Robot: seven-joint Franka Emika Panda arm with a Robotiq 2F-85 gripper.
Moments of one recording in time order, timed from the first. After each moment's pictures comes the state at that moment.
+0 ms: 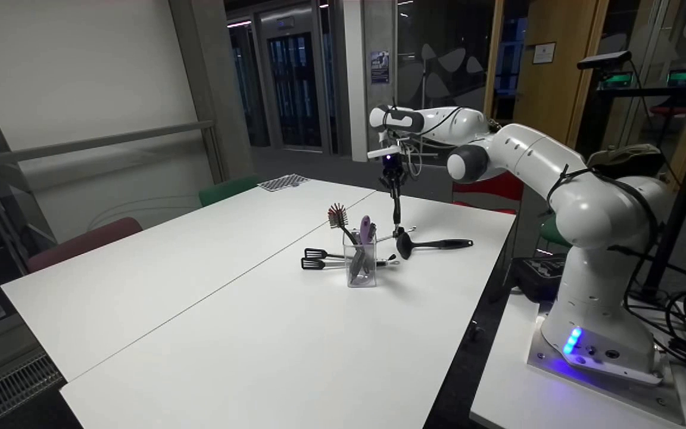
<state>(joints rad) -0.49 1.20 -0.05 -0.40 0.25 1.16 0.97</state>
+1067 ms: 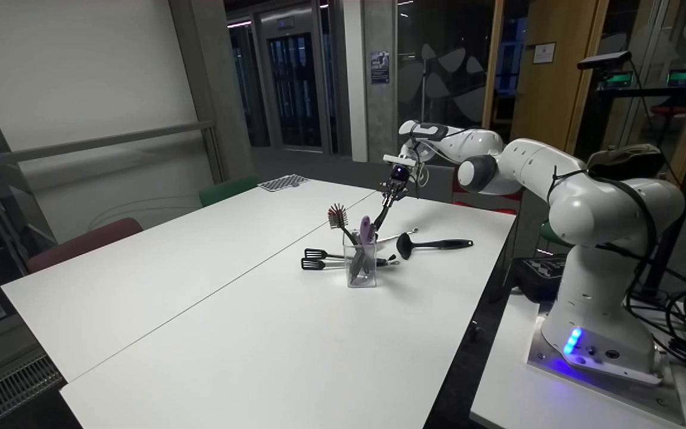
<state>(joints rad) -0.70 1.38 0.22 -0.38 0.54 1.25 0.89</state>
